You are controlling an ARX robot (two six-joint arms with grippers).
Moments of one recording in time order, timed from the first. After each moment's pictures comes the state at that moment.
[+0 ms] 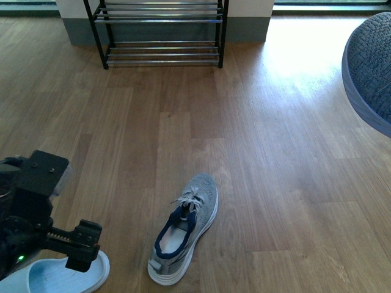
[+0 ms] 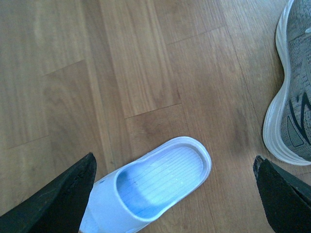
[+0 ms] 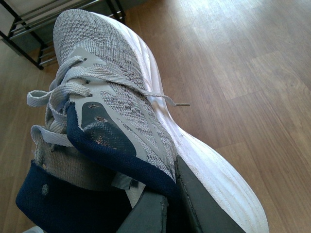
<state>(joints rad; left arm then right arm) -0.25 2.30 0.51 0.91 -0.13 0.10 -0.39 0.95 0.28 0.26 -0.26 0.19</state>
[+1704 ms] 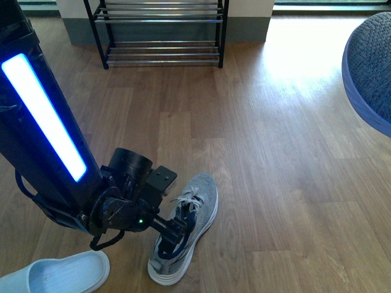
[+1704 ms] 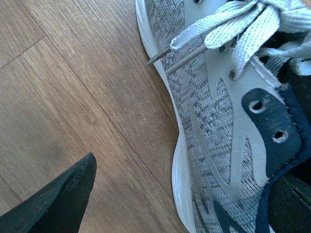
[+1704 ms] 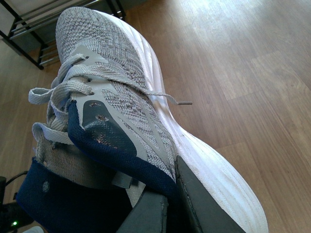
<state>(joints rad) -0.37 2.81 1.29 0.43 0.15 0.19 -0.39 0.95 0.28 0.26 -0.26 0.19</state>
